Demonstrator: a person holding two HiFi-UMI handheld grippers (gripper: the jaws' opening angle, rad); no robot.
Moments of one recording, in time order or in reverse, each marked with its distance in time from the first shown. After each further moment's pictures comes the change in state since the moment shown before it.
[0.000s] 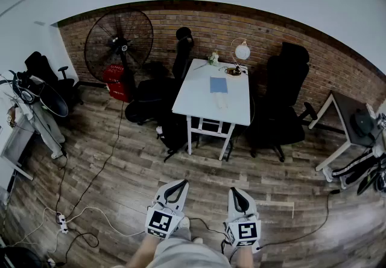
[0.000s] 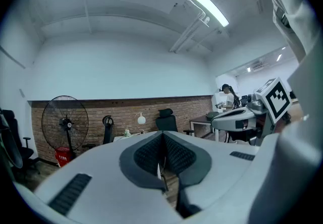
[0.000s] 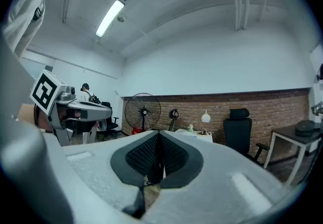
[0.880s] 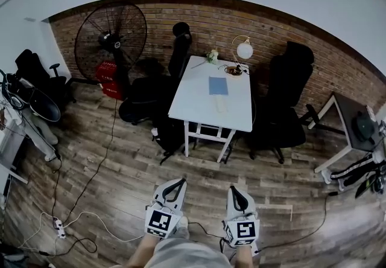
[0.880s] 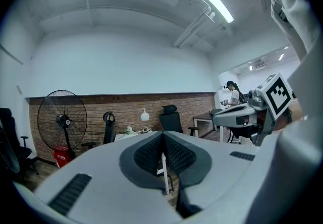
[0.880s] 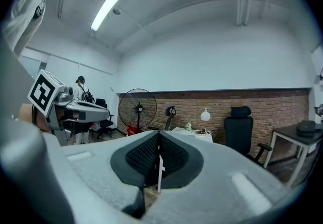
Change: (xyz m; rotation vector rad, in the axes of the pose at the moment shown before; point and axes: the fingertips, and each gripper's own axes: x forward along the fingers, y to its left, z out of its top) left arm 0.082 0.077 -0.027 -0.004 0.033 -0.009; right arm 0.105 -0.029 -0.011 -0.001 0.032 -0.040
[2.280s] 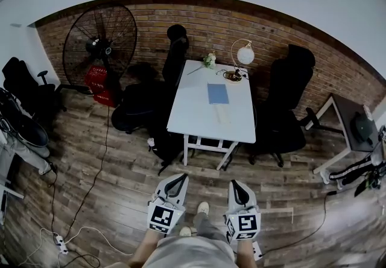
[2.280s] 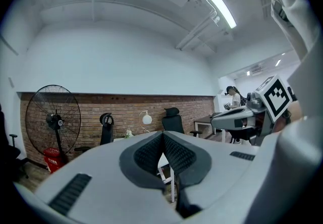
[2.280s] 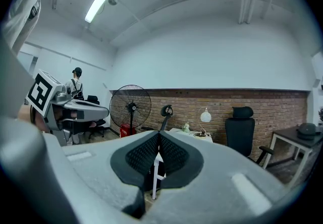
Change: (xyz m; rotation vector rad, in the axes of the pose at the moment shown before) left arm 0.090 0.109 0.005 -0.018 -0.039 -0.055; right arm 0.137 -0.013 0.018 -0.005 0.024 -0.062
